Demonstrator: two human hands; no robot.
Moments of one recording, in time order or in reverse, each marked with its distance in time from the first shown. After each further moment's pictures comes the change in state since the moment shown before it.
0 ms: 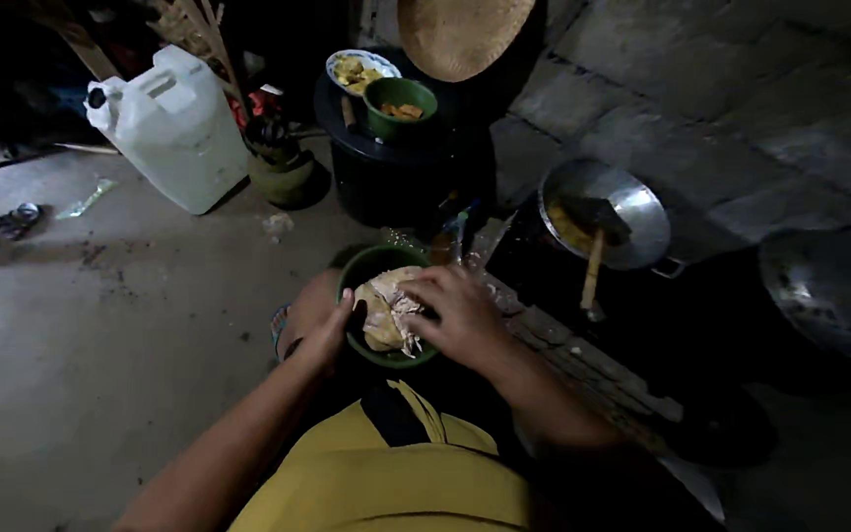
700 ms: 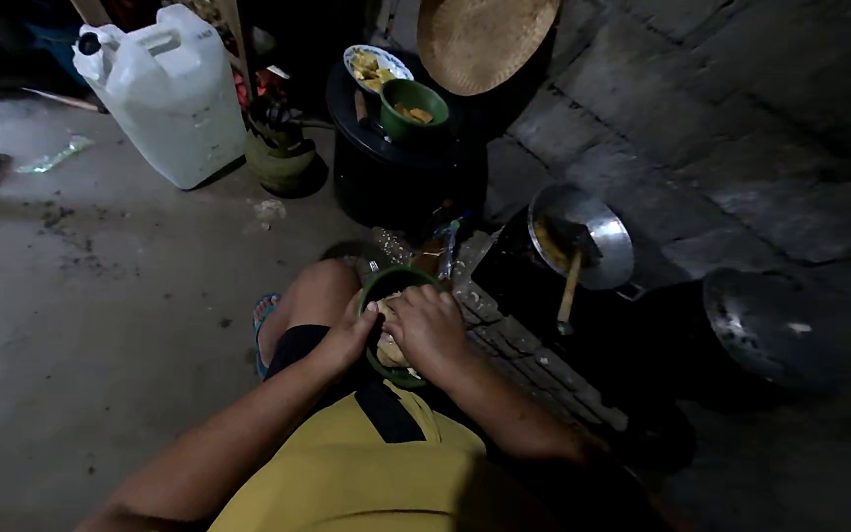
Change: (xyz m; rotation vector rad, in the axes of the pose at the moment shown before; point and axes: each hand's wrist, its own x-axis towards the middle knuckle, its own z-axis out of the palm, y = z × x) left_hand -0.008 -0.017 0.010 0.115 -0.064 -0.072; right_hand 0.011 -0.050 0.028 -0.339 -0.350 0.184
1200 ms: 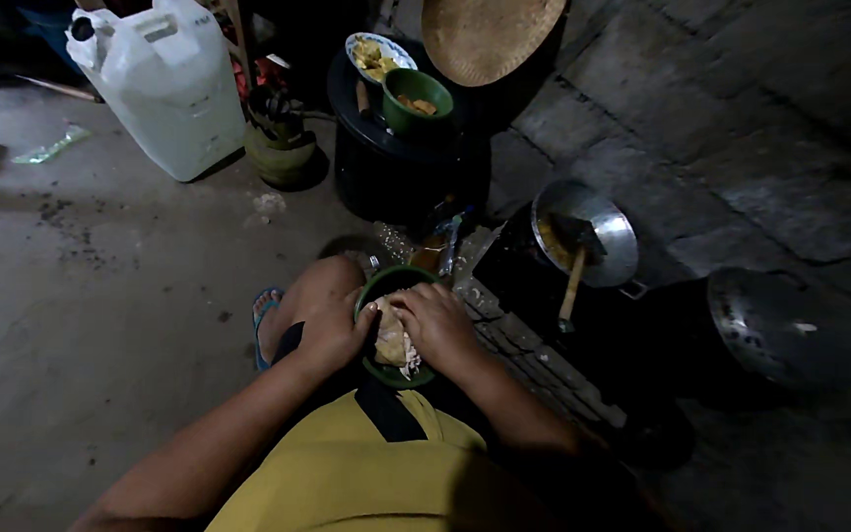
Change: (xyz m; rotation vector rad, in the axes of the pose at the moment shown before) left_hand -0.003 0.025 -0.013 0.952 0.120 0.006; right_hand -0.003 0.019 0.001 0.171 0.034 -0.003
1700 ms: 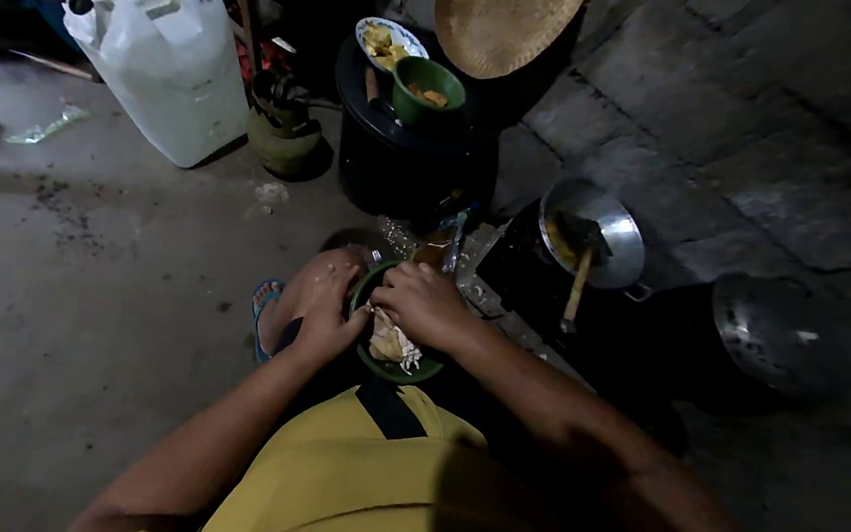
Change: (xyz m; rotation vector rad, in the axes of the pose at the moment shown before) left_hand 0.011 -0.045 0.022 -0.269 0.260 0.245; right_hand 0.042 -0.002 0.003 -0.267 -0.095 -0.397
